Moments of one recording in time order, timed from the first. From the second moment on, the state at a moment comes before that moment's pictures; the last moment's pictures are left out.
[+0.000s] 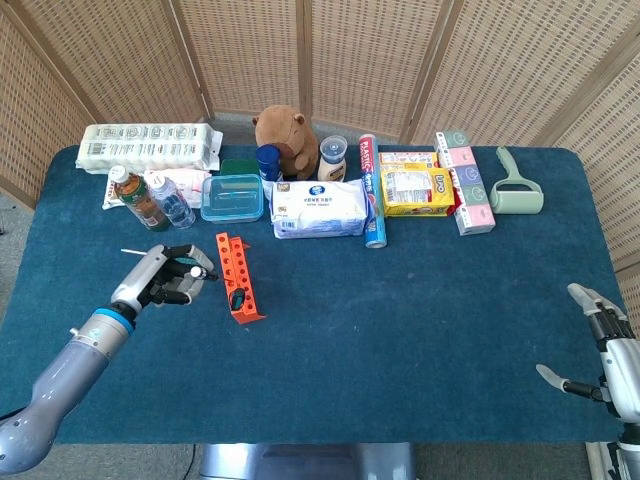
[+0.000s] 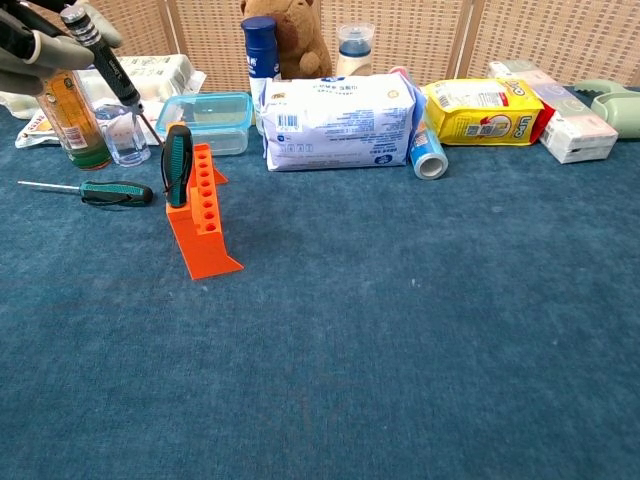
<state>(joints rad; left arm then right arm) -0.71 -0.90 -0.33 -2.19 0.53 0.85 -0.23 0.03 -0.96 0.04 -1.75 -1.61 1.58 0.34</state>
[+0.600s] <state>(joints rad) -0.70 -0.88 -0.34 -2.19 0.55 0.83 -0.27 0.03 -0.96 0.04 -1.76 -1.61 1.58 0.34</state>
